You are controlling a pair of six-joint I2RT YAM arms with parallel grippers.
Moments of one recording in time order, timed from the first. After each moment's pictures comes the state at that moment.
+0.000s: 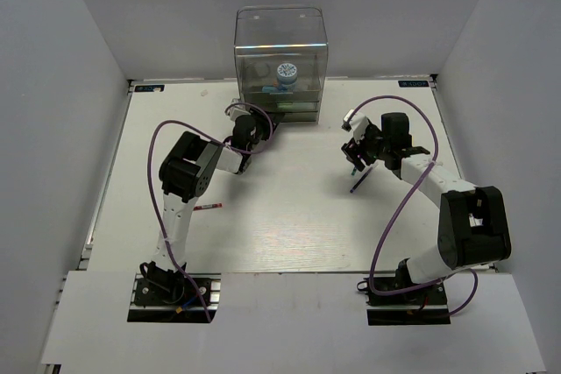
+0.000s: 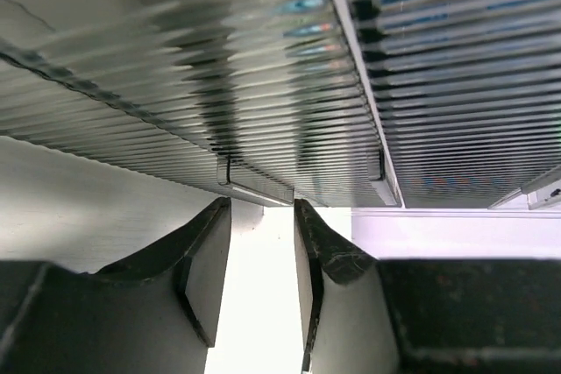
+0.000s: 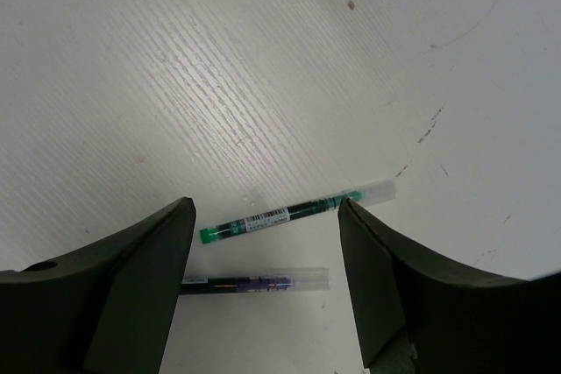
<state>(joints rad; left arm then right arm) -0.45 2.29 1.22 0.91 -0.04 -1.23 0.20 1.49 0.87 -0.08 -0.40 -0.66</state>
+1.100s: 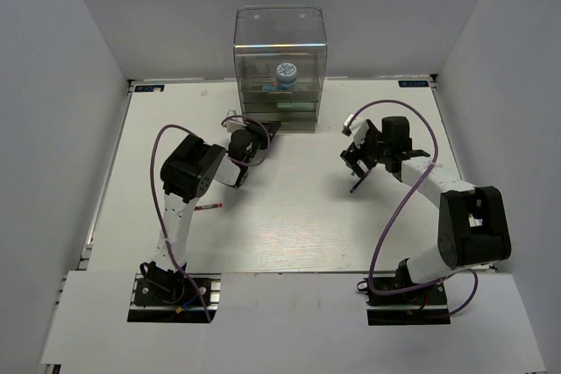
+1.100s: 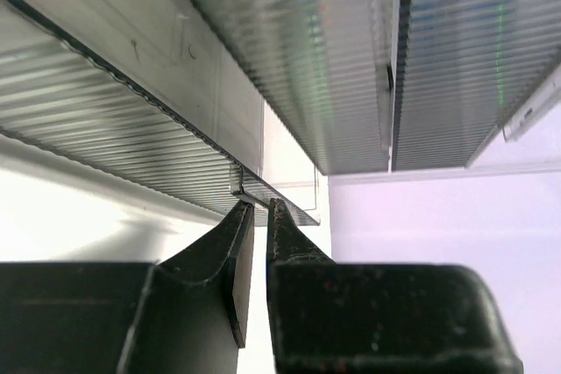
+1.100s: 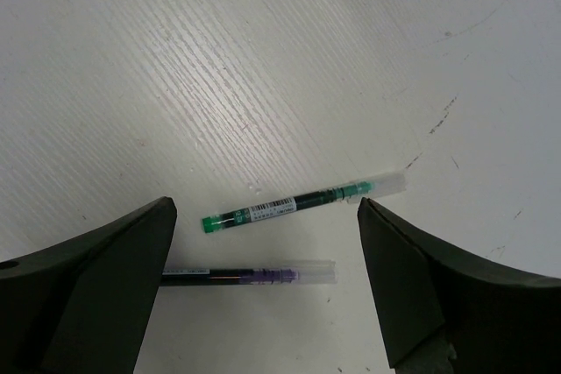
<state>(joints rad) -0.45 2.30 1.06 1.16 -0.06 -1.28 0.19 1.49 0.83 -0.07 -0.41 -0.70</state>
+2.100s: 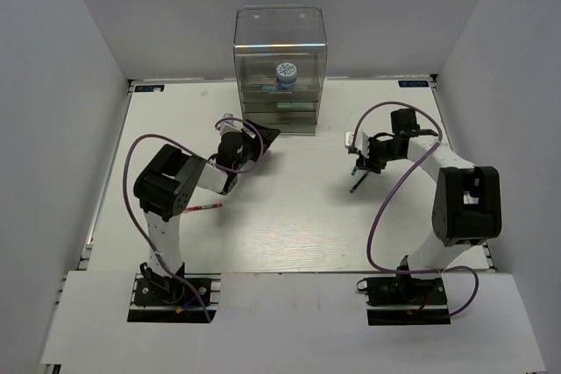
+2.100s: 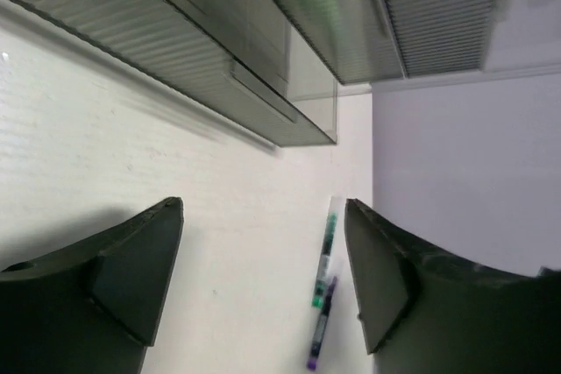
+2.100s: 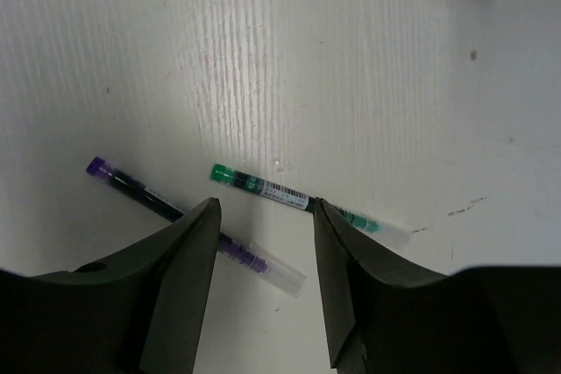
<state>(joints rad) -0.46 2.03 0.84 0.96 0.02 -1.17 0.07 1.64 1.04 -0.50 -0.70 -1.35</state>
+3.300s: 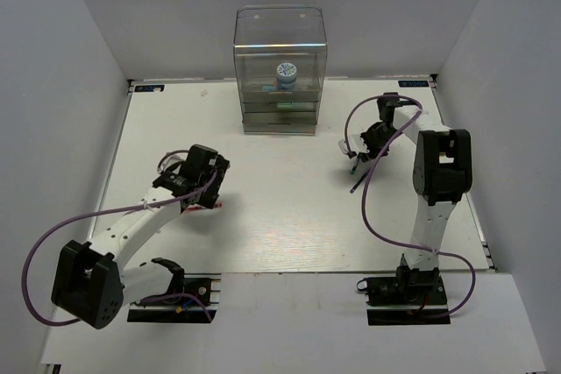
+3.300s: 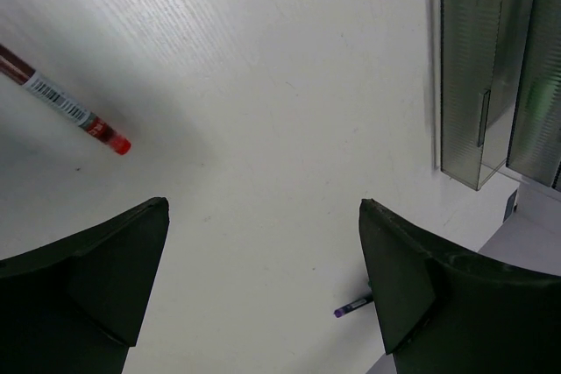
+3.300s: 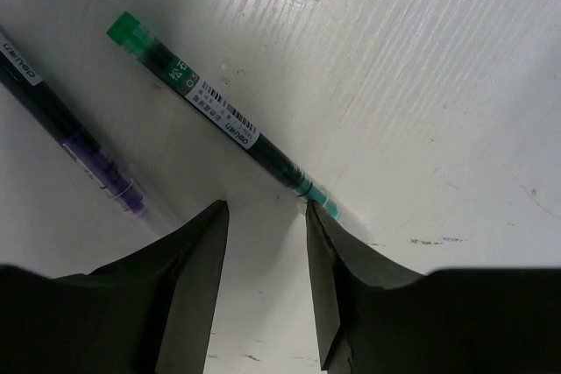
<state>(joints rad) -0.44 1.16 0.75 -0.53 -0.30 -1.54 0.09 2.06 1.50 -0.90 -0.41 -1.98</state>
